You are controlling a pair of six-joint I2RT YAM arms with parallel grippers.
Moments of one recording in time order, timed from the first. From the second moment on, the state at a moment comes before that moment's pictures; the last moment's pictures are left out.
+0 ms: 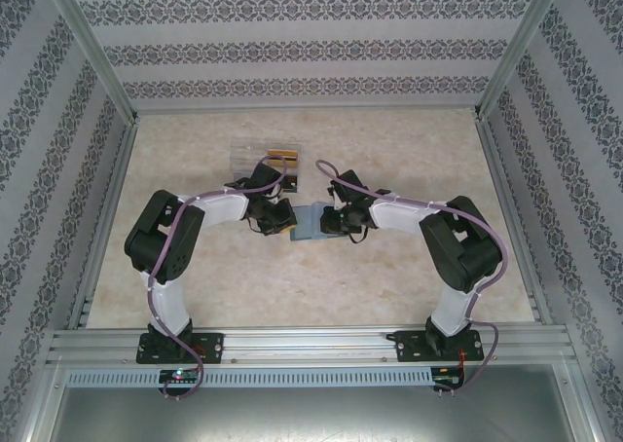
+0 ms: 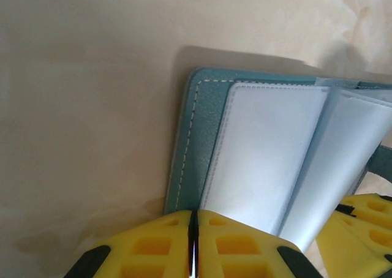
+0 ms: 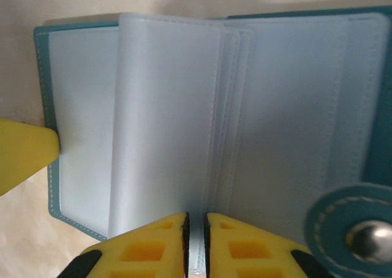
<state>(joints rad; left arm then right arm) -0.45 1.89 1.09 -0.33 0.41 -0.85 0.57 1.80 1.00 -0.30 -0.26 0.56</state>
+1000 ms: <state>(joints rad) -0.19 1.25 0.98 -0.57 -0.21 -0.61 0.34 1.06 0.82 -0.27 0.39 0.33</state>
